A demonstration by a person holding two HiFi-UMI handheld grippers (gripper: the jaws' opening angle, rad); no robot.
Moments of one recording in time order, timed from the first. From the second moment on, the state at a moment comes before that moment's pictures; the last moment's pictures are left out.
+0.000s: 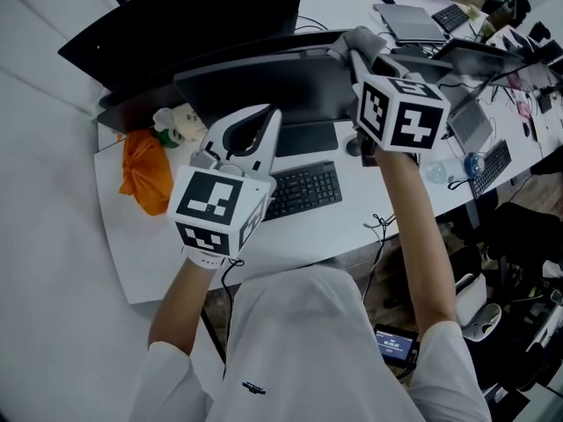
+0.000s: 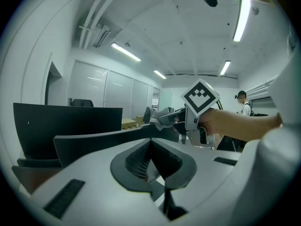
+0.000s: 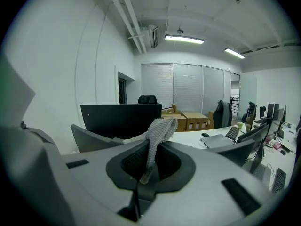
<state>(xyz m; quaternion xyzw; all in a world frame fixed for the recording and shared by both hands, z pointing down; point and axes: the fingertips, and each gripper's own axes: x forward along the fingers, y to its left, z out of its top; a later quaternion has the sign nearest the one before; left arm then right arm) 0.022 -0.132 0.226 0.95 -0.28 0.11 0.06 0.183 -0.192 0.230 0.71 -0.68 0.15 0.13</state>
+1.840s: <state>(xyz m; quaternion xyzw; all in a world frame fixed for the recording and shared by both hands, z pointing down) 0.147 -0.105 0.241 0.96 -0.24 0.14 0.05 0.367 -0.148 0.247 0.74 -0.64 0.16 0.13</state>
